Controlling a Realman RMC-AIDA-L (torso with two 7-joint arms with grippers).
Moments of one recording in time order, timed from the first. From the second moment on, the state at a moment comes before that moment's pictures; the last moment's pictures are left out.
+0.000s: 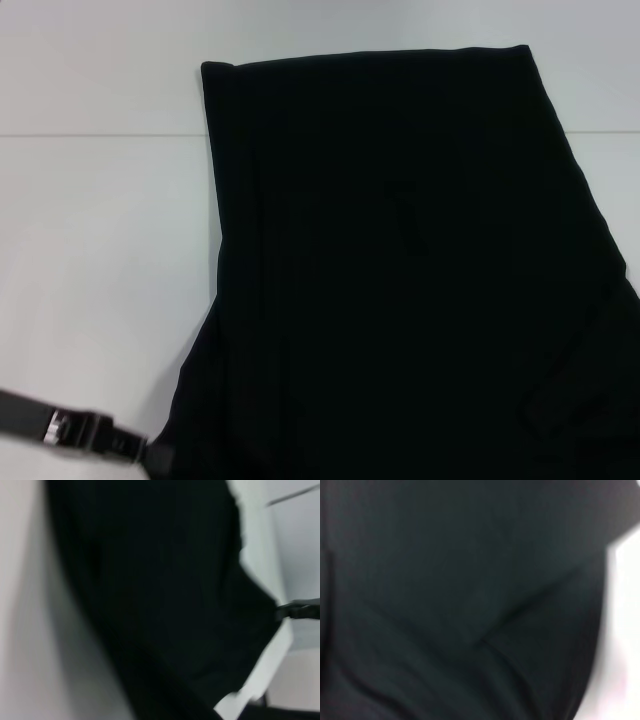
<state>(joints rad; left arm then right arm) -0.56 -2.03 0.48 0.83 2.56 2.02 -2.28 0.42 1.99 -0.53 -1.06 -2.63 -1.90 2.41</state>
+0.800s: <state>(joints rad) -0.78 -1.98 0.58 0.63 2.23 1.32 -2.49 0.63 1.90 -0.33 -0.82 -2.39 -1.53 2.40</state>
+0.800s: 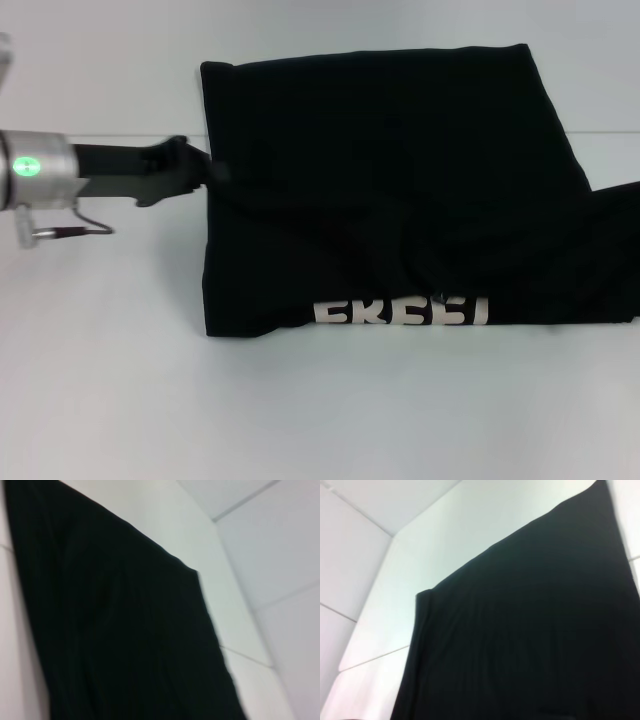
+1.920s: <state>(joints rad) -0.90 -2.06 1.00 0.48 2.28 0.48 -2.44 0.88 1.97 -0.76 -0.46 -2.40 -0.50 2.40</state>
